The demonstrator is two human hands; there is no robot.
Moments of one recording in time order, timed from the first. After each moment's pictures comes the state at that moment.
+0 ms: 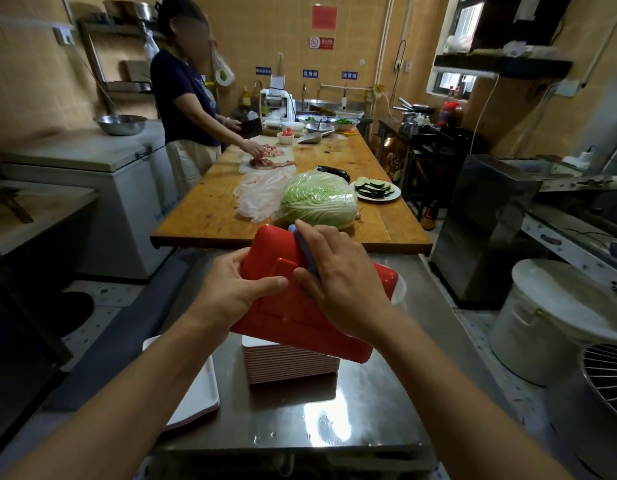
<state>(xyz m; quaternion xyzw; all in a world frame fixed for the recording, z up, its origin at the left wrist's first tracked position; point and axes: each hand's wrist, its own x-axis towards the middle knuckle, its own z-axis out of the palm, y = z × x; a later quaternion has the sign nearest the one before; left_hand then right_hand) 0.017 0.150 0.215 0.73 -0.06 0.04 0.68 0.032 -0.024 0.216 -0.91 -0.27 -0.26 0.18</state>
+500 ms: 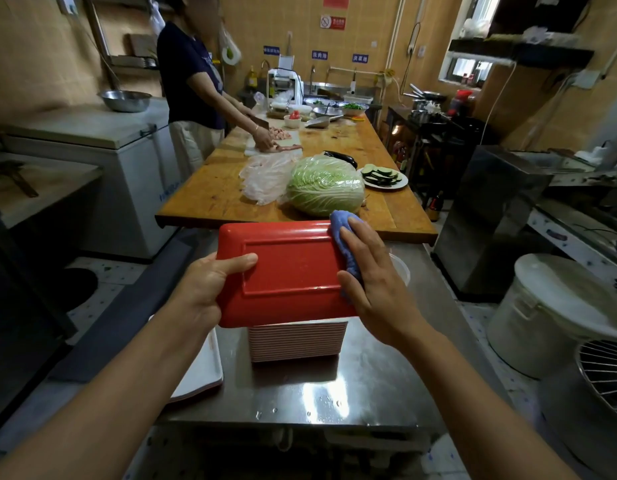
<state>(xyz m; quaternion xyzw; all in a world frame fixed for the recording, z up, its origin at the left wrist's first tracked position) 0.019 0.176 0.195 0.58 0.15 -0.04 0.80 0.023 -0.055 0.177 -0.90 -0.25 -0.20 0.31</state>
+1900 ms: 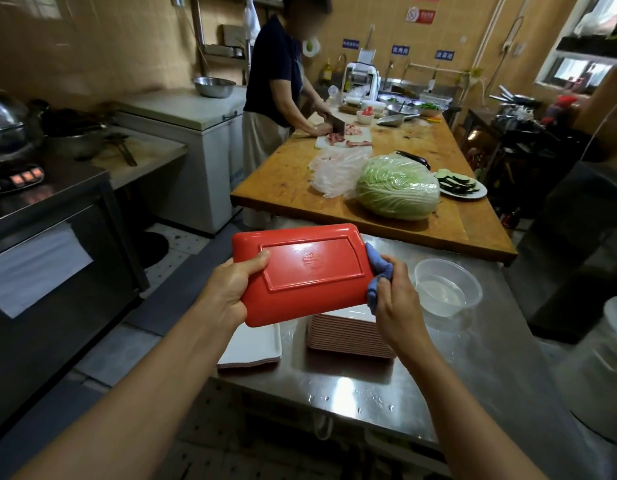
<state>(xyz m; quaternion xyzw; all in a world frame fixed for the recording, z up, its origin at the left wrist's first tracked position) -0.013 0.241 0.172 0.50 0.25 0.04 0.83 0.032 0.027 0.132 -0.84 -0.13 -0.13 0.51</state>
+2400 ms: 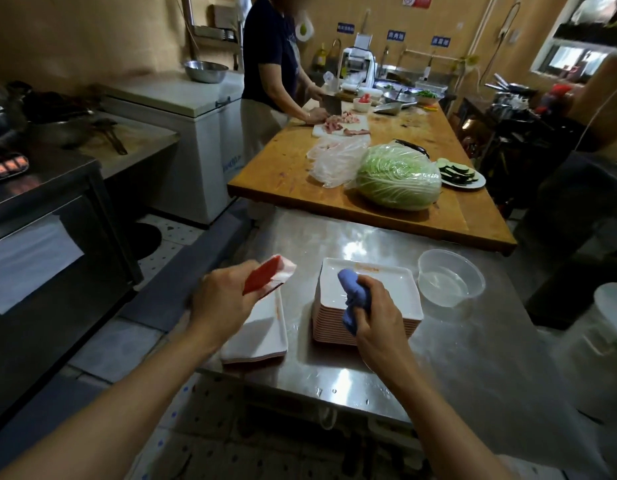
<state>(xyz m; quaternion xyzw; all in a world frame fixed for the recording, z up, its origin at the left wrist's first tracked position) -0.019 0.290 0.112 0.94 0.02 0.22 0.27 -0.001 0.057 0.105 -0.87 -0.16 -0.11 0.45</state>
